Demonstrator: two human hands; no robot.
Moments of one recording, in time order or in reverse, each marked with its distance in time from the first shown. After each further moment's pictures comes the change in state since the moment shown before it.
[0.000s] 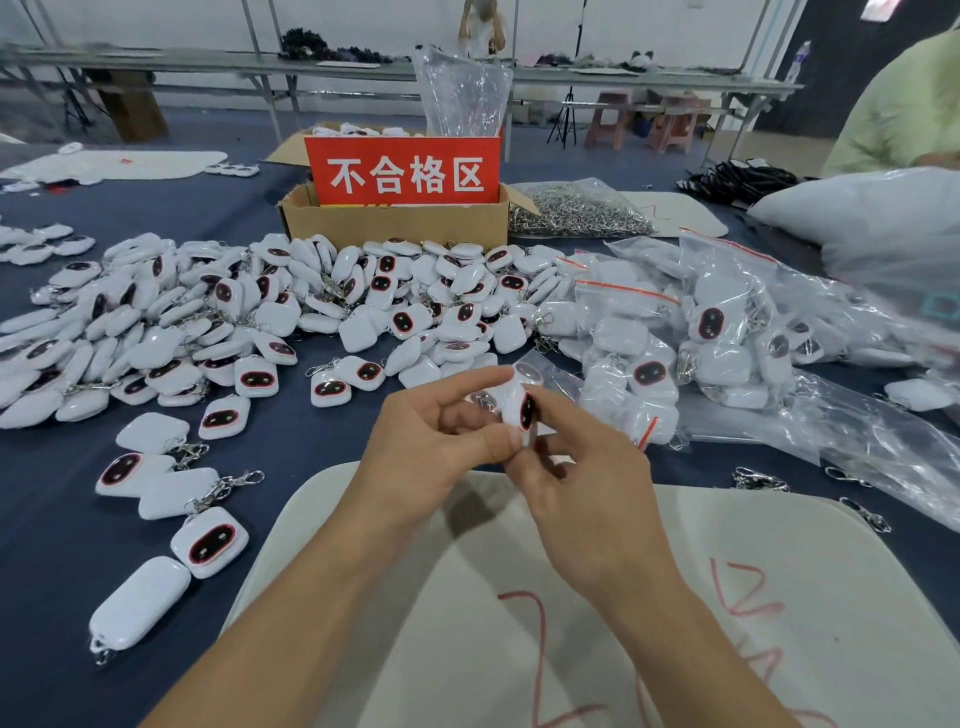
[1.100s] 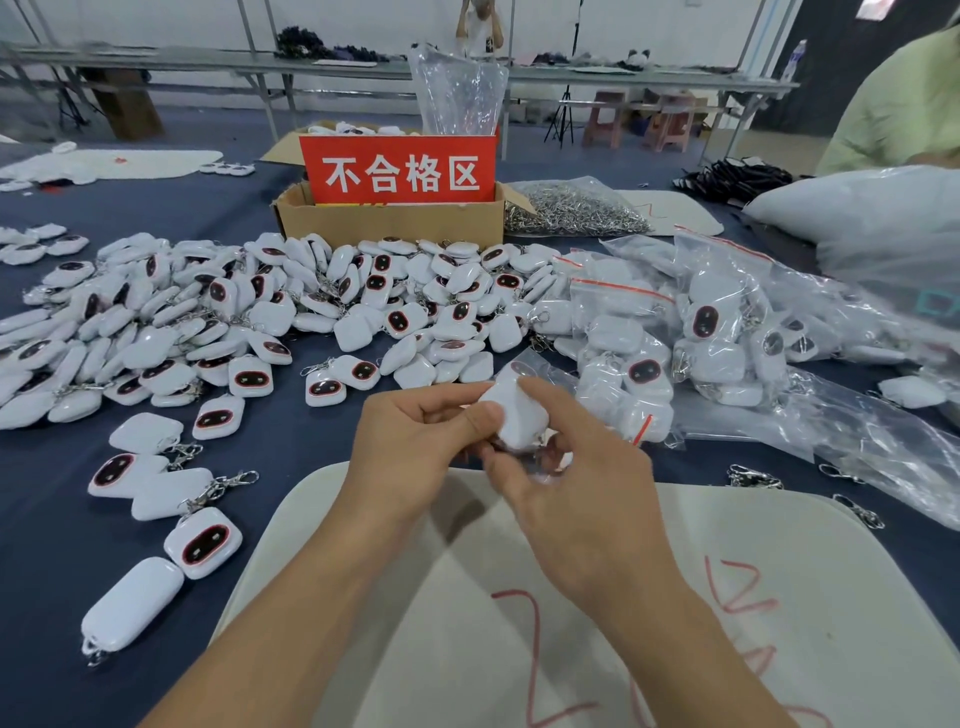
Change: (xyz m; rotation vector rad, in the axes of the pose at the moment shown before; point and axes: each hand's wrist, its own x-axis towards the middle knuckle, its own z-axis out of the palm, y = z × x) left_hand 0.003 -0.006 0.000 -0.013 0.137 -0.040; right_hand -0.005 -0.001 0.000 -0.187 0.089 -0.016
